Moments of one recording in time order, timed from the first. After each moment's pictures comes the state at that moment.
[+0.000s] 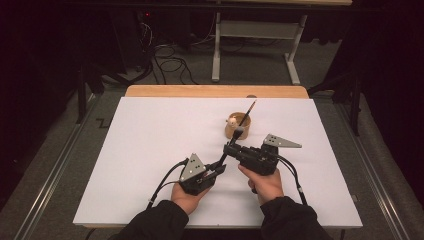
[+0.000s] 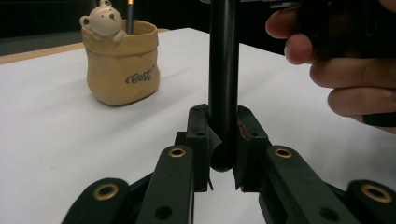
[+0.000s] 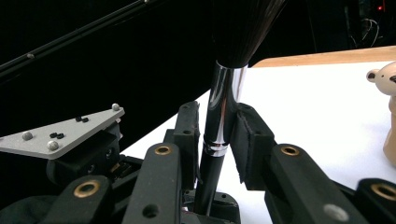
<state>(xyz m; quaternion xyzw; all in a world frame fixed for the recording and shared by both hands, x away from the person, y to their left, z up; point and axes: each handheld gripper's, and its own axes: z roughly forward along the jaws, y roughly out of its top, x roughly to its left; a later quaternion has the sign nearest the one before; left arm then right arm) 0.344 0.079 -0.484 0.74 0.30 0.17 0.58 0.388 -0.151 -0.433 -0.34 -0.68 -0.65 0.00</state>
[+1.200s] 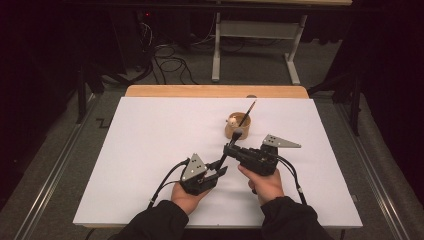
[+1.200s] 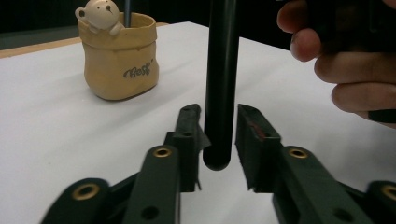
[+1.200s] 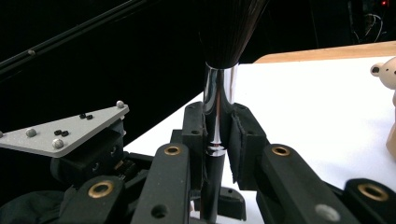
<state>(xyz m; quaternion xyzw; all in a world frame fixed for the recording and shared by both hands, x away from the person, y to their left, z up) 0.345 0.077 -0.485 0.75 0.30 0.16 0.57 0.387 -0.151 -0.434 -0.33 -0.69 -0.65 0.01</state>
